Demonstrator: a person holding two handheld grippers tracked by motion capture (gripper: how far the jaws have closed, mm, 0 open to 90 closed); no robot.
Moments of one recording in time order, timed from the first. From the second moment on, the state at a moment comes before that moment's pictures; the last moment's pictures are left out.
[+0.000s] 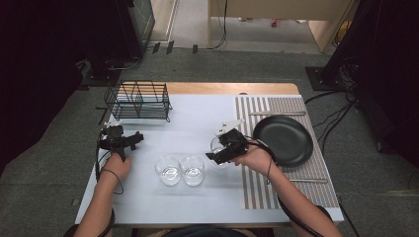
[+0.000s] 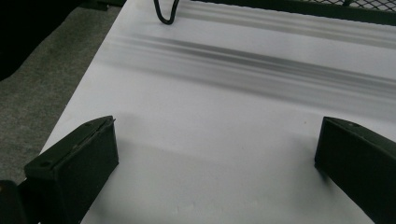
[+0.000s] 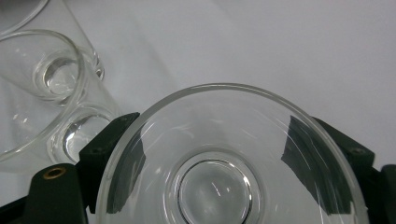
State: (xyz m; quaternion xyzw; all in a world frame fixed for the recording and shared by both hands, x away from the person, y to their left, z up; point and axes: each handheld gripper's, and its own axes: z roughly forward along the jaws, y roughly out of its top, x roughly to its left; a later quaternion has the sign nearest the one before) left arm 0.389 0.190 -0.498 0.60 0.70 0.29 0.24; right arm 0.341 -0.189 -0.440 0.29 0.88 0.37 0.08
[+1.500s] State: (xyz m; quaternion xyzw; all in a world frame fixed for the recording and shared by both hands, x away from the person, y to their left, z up) left arm 0.389 0.190 -0.499 0.60 0.70 0.29 0.24; right arm 0.365 -0.193 -0.436 0.33 0.86 0.37 0.13
